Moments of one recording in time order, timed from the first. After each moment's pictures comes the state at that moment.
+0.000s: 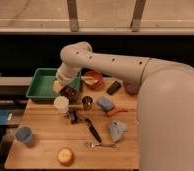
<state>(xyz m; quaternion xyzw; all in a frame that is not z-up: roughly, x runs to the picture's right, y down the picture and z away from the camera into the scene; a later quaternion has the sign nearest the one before) -0.177 -0.018 0.748 -0.33 -0.13 0.36 0.86</state>
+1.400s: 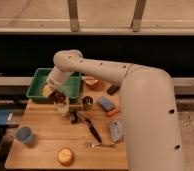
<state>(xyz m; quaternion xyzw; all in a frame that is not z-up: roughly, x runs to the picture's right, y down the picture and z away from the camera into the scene) -0.235 0.012 0.774 -0.39 -0.17 0.34 0.84</state>
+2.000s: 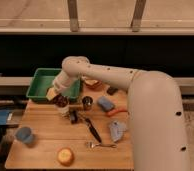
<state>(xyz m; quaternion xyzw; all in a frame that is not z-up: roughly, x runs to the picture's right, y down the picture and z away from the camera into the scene) -0.218 0.028 0.790 -0.41 -0.19 0.39 0.81</state>
